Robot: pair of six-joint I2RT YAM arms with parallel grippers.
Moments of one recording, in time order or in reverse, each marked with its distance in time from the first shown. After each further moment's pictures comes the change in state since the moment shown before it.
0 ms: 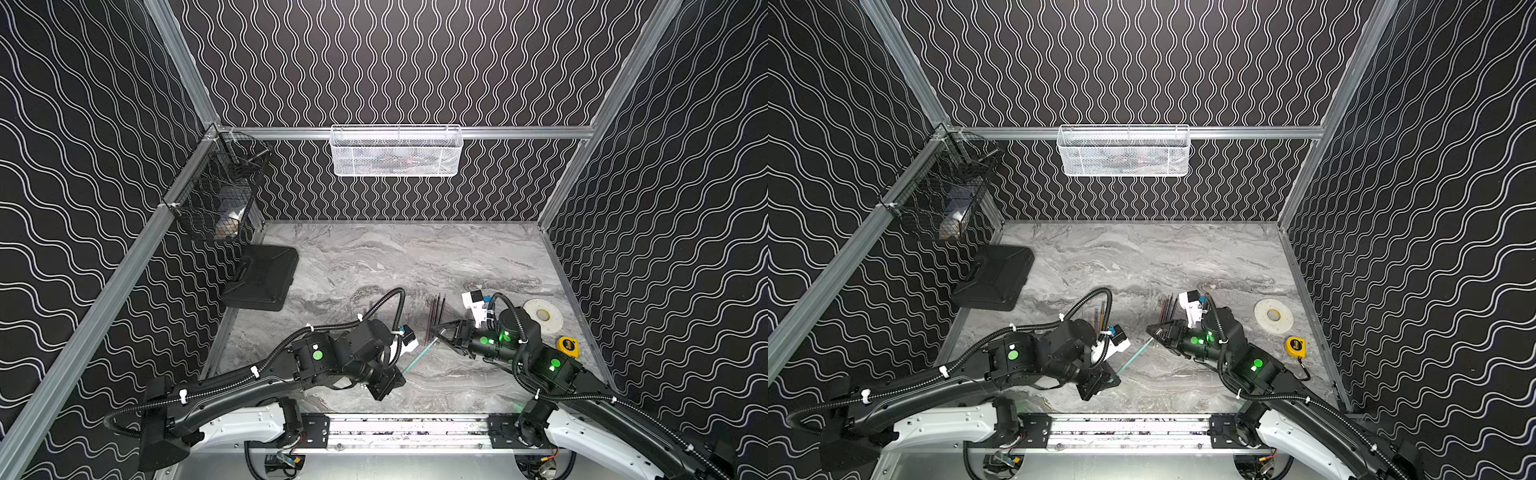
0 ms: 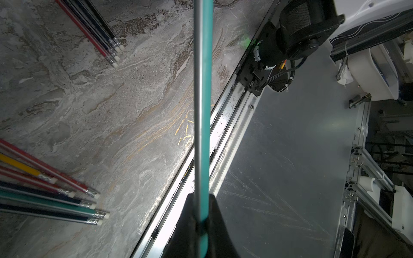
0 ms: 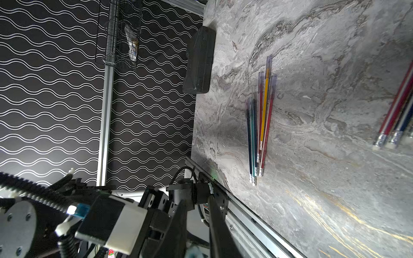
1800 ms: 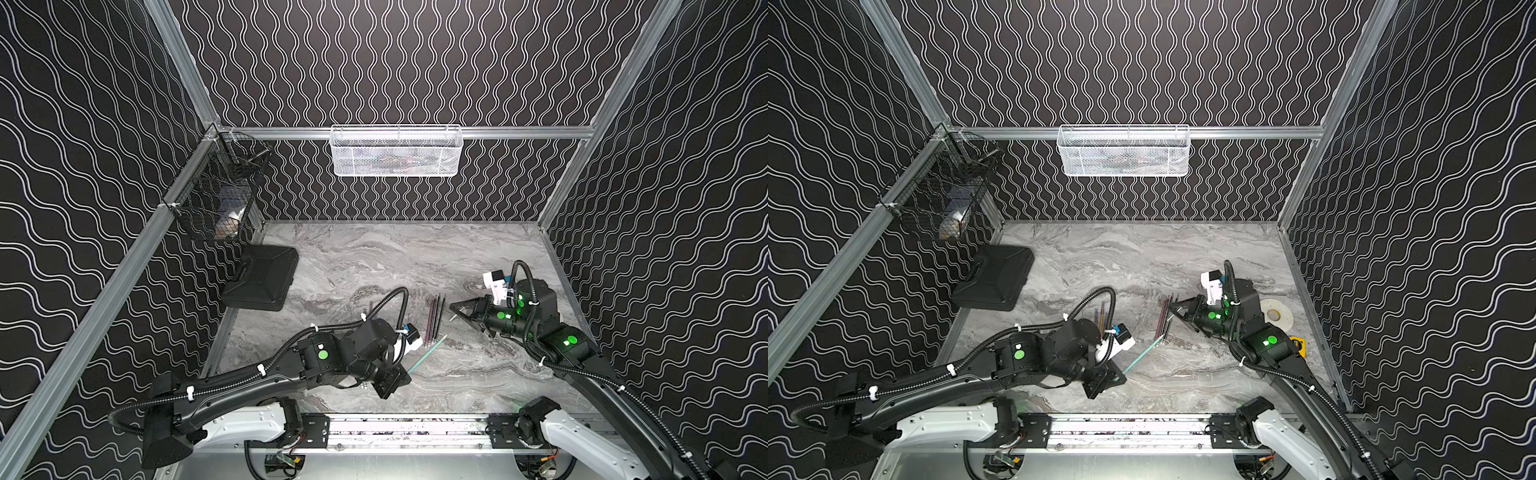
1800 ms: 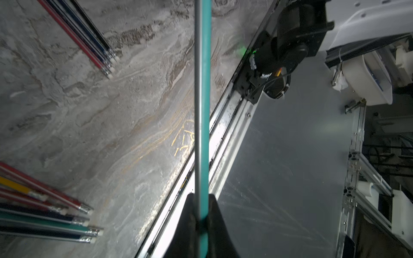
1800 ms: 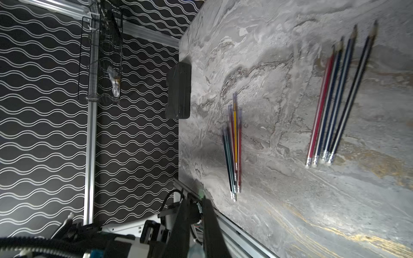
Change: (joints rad) left arm -0.001 0.026 -0.008 0.056 0.012 -0.003; right arm -0.329 0.099 0.208 -0.273 -0.151 -0.154
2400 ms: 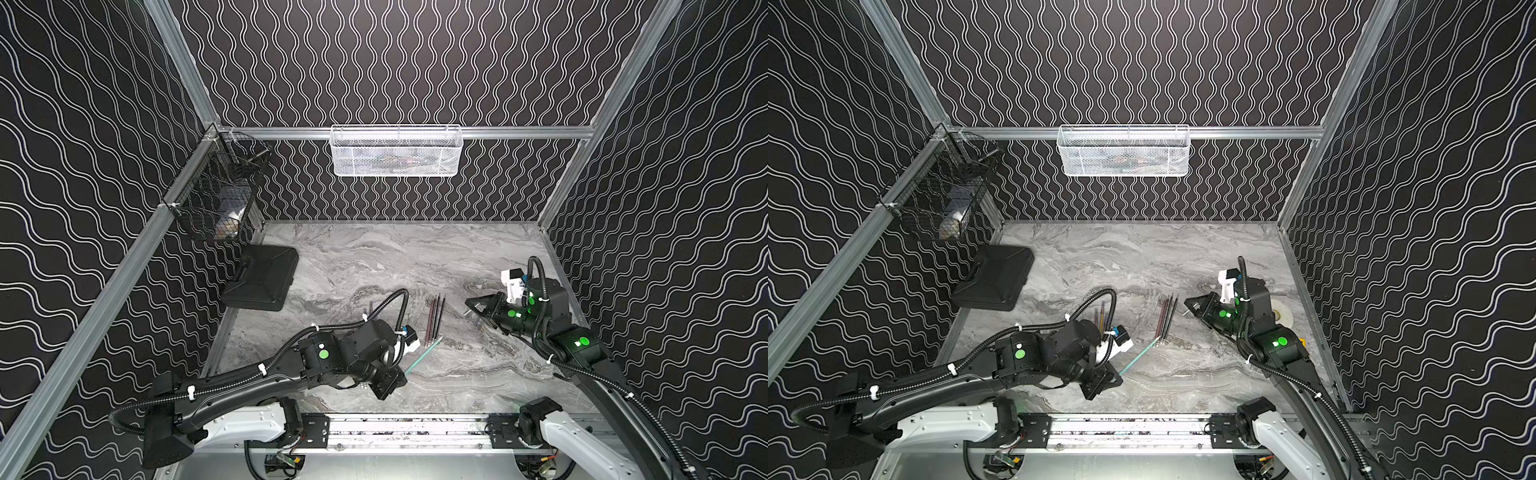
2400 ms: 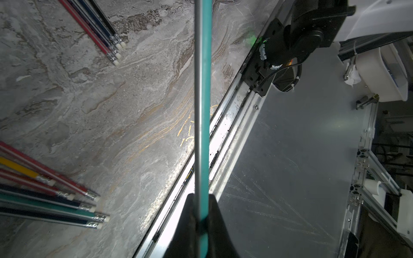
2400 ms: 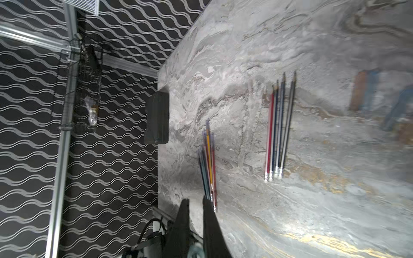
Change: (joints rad) left arm 0.001 0.006 0.000 -0.034 -0.041 -0.021; right arm -0.113 -0.026 0.038 -0.156 0.126 -0.118
